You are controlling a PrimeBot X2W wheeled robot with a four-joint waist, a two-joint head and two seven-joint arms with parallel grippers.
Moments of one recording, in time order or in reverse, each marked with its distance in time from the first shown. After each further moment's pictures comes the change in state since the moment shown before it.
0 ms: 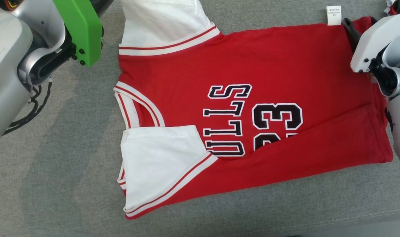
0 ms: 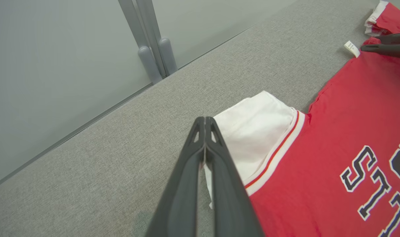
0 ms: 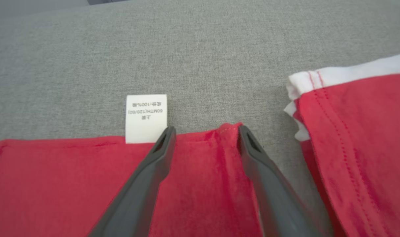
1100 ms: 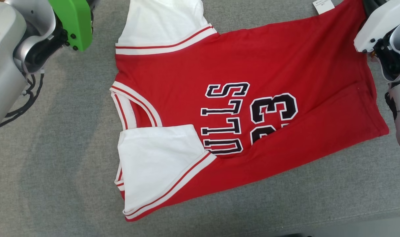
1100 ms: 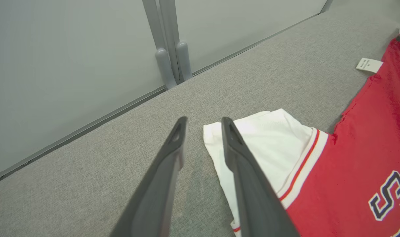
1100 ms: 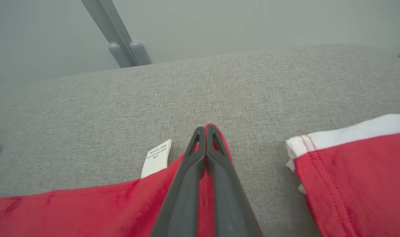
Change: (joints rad) left arm -0.056 -0.045 -0.064 0.169 -0.067 -0.002 -0.108; right arm -0.060 -0.010 0.031 -0.011 0.104 0.000 -0.119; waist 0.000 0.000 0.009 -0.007
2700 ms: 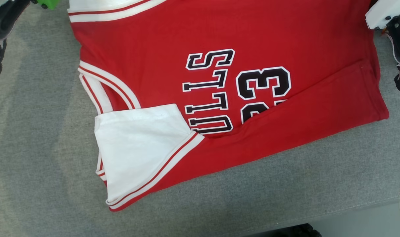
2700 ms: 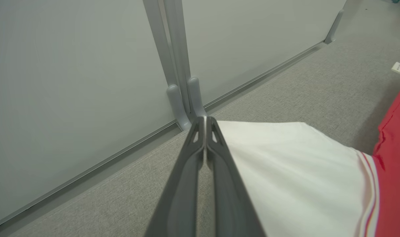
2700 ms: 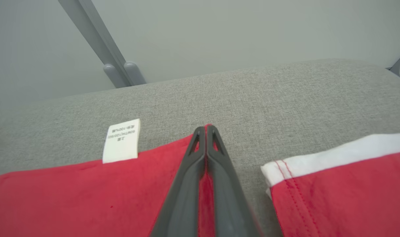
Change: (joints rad) left arm -0.150 0.006 -0.058 0.120 0.030 0.000 -0.191; right arm -0.062 -0.038 0.054 -0.040 0.112 0.000 -0.103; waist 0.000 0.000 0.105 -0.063
